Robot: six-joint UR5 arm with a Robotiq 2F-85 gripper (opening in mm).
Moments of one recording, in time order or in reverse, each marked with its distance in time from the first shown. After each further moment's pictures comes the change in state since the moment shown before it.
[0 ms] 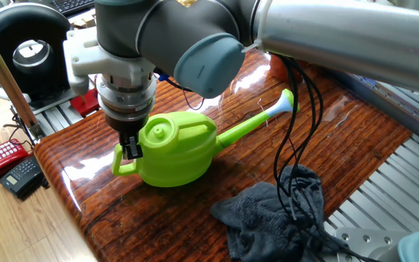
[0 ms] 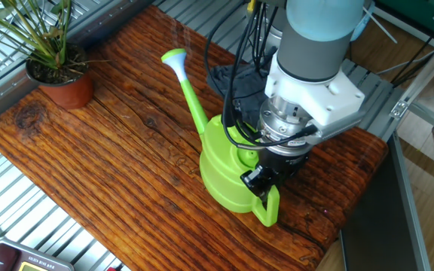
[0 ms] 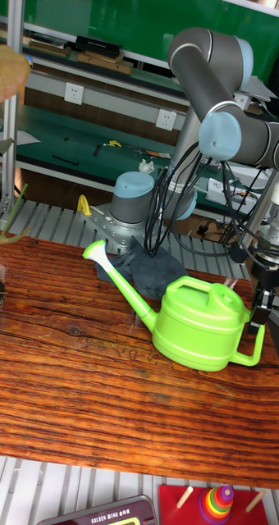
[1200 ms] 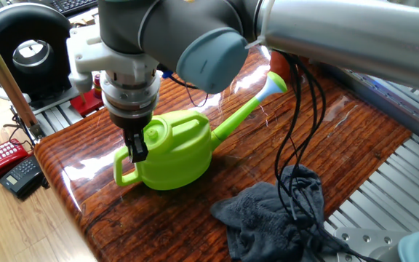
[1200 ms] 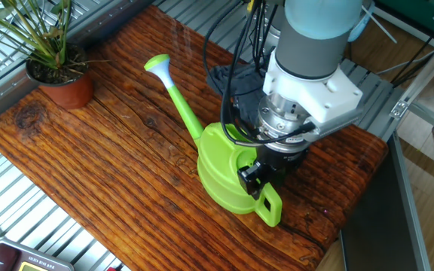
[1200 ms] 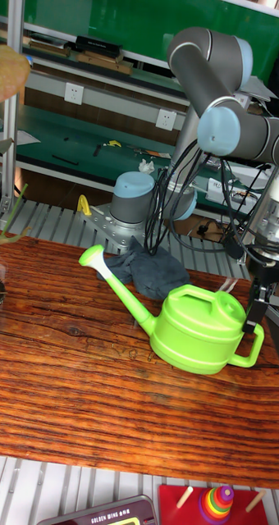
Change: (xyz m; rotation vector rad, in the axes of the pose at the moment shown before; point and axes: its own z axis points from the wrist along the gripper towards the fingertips) arm 0.010 0.001 -0.010 -0.012 0.016 -0.002
